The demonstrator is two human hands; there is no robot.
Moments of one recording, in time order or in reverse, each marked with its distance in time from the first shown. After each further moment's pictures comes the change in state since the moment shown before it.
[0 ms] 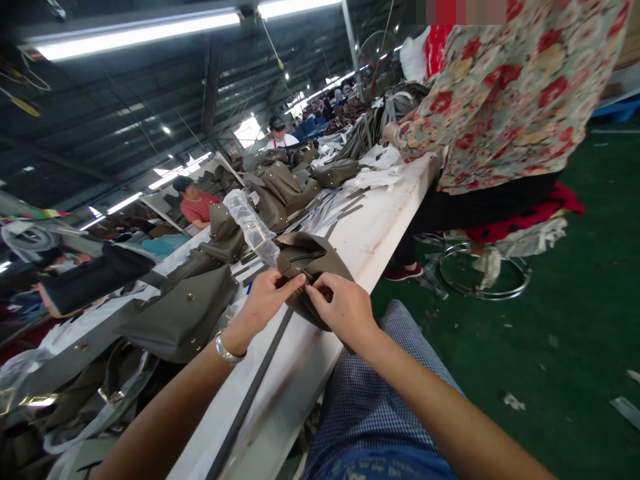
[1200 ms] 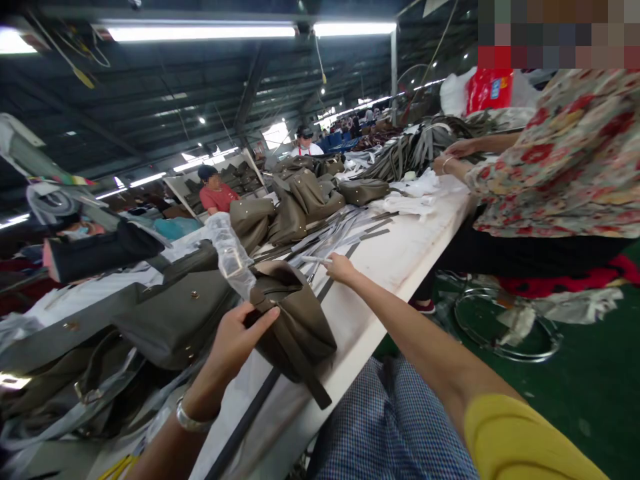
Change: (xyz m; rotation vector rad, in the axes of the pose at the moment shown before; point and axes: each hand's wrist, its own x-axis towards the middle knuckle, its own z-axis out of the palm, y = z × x) left_hand -0.040 -0.049 -0.046 -0.045 0.282 -0.154; right_hand 0.183 0.068 0.101 -0.102 -0.444 0.124
